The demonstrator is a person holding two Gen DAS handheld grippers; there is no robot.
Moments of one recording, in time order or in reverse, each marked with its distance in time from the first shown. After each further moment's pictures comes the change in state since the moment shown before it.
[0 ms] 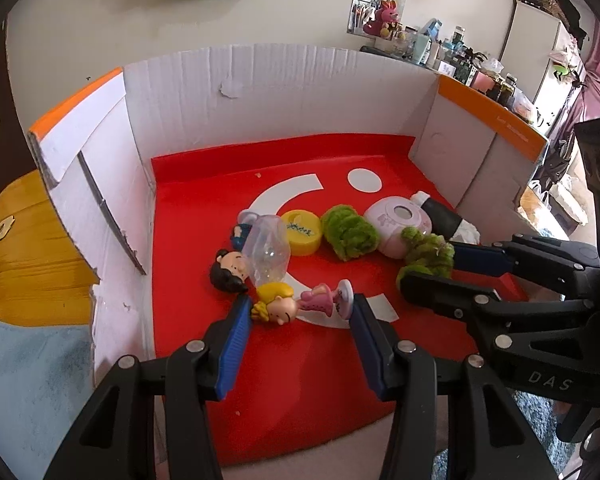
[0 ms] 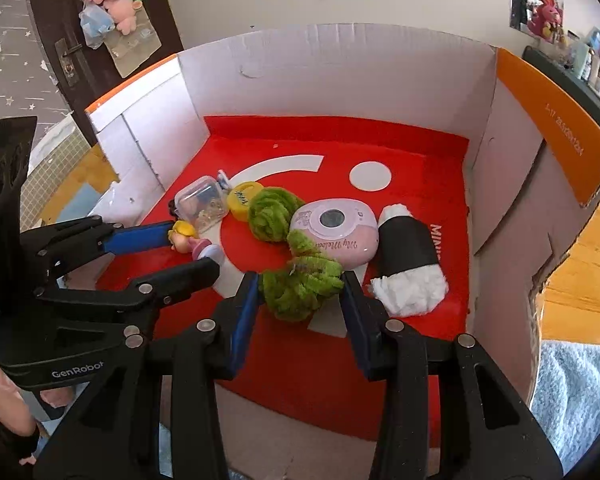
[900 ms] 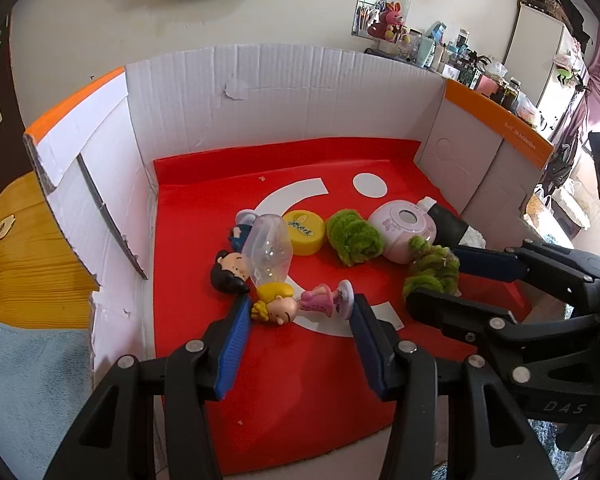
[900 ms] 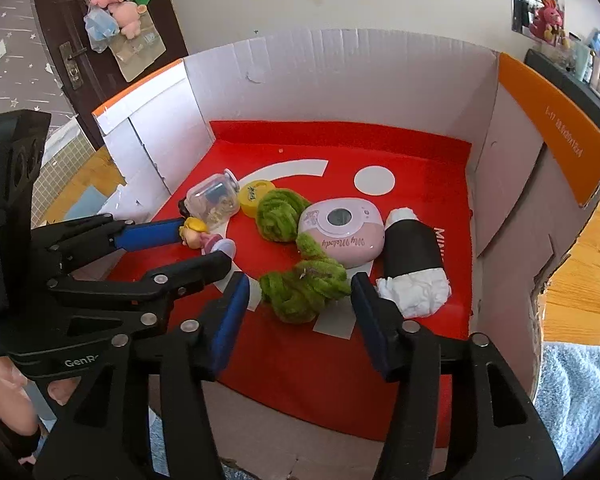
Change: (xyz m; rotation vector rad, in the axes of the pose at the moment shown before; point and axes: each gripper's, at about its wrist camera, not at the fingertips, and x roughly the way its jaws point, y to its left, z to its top) left arm 0.004 0.002 0.003 -0.011 -0.004 0.006; right arm -0.005 0.003 0.000 -0.010 -0.027 0.024
